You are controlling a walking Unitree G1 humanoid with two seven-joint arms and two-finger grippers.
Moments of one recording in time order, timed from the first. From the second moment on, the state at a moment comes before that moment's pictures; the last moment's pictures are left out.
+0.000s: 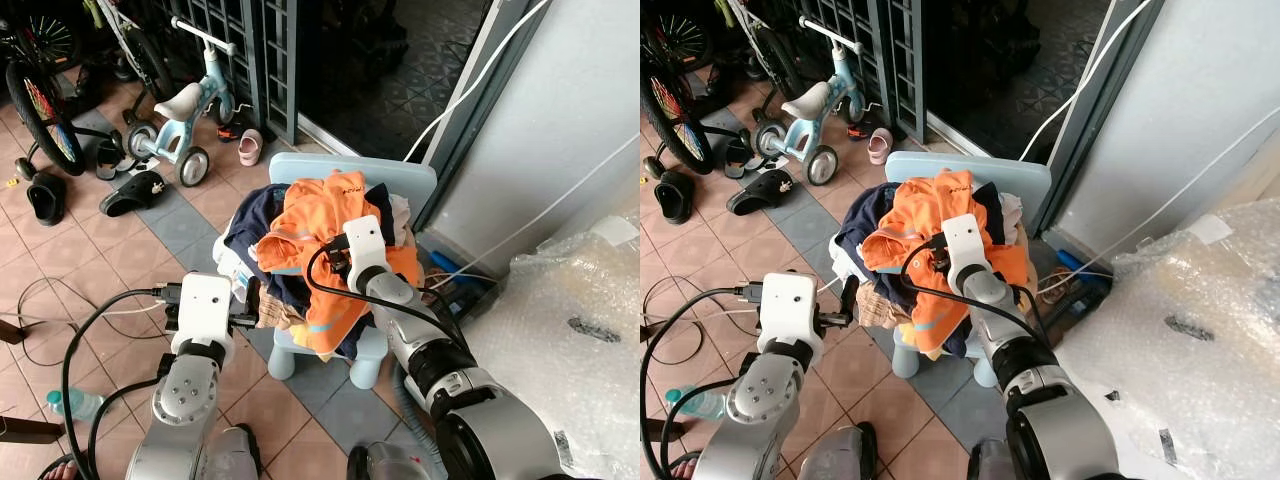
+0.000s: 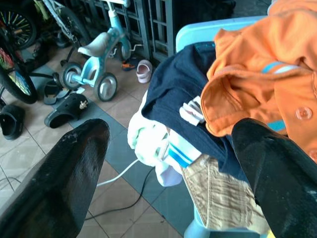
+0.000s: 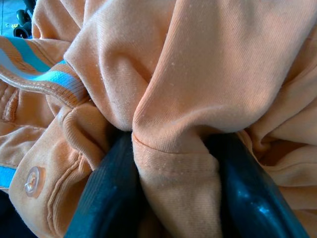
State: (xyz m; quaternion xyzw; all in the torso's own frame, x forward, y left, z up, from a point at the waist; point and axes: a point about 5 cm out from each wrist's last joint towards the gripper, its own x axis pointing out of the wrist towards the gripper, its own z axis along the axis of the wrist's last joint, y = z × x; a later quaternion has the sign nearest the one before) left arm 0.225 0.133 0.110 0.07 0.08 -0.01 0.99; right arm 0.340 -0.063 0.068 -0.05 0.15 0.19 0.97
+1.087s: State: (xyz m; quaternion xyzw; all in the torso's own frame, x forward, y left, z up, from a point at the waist) left arm 0.270 0.139 0.098 0.09 0.06 0.02 0.99; right arm 0.272 -0.120 0.114 0.04 -0.04 0.13 0.99
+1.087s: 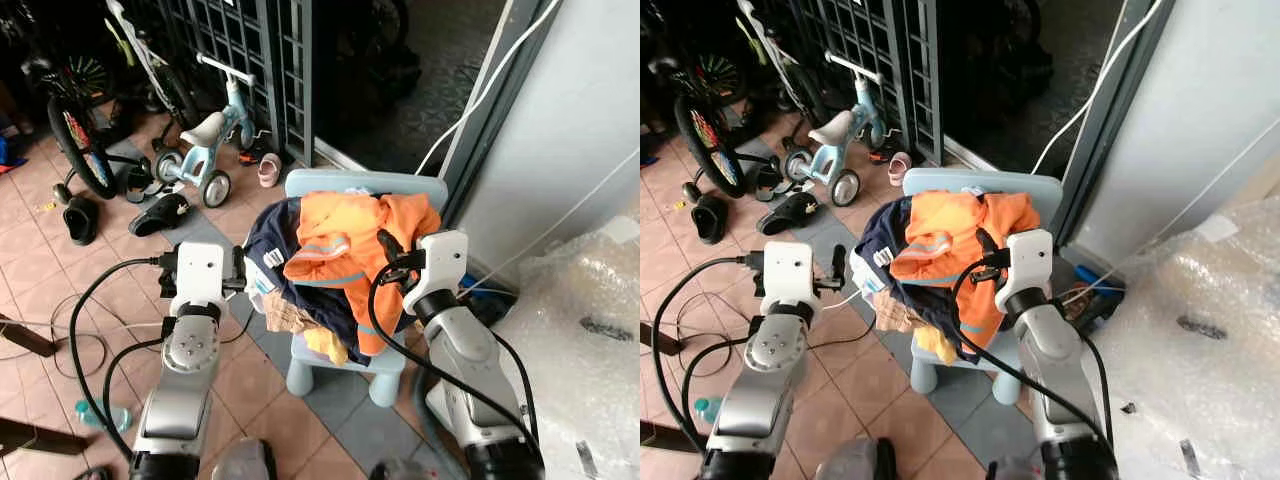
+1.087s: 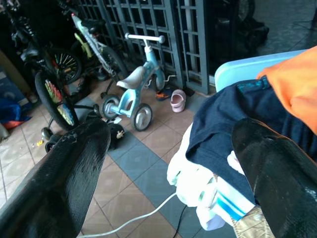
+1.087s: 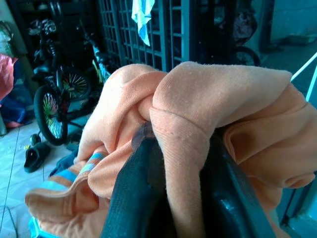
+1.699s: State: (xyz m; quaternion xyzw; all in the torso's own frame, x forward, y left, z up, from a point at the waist) left arm 0.278 0.136 0.097 0.08 0.05 0.02 1.00; right arm 0.281 -0.111 0.132 0.02 -0.07 0.13 0.99
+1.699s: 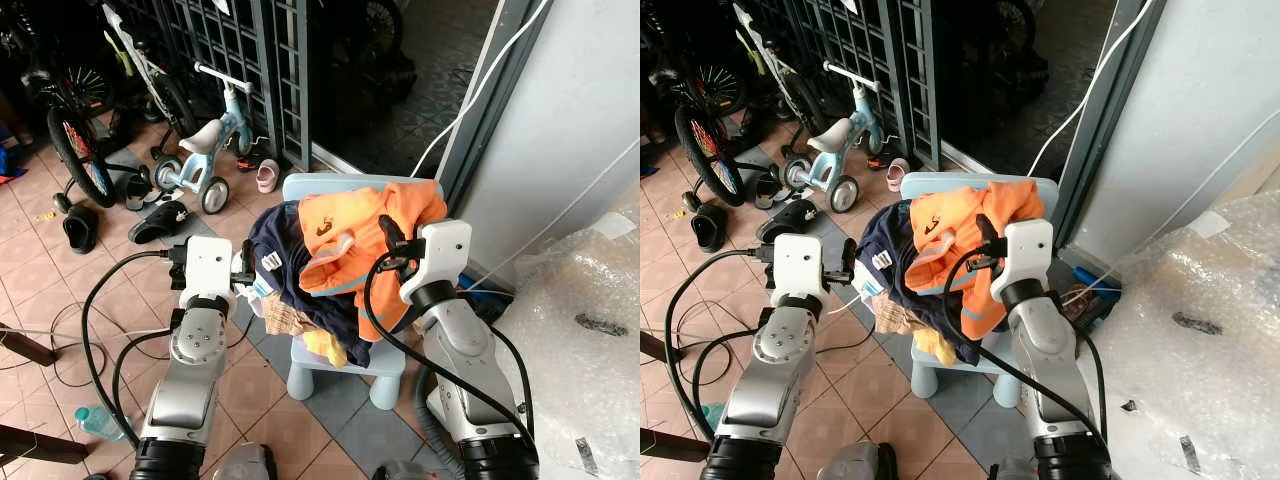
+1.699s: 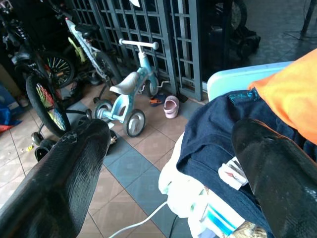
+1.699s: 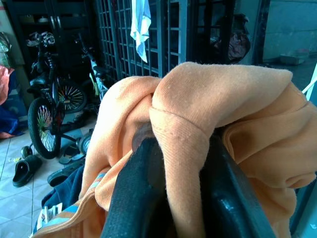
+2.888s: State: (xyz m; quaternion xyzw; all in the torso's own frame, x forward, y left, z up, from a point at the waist) left arm 0.280 0.134 0.098 0.08 0.05 0.00 1.00; right arm 0.296 -0.111 0.127 0.03 -0.04 0.10 0.99
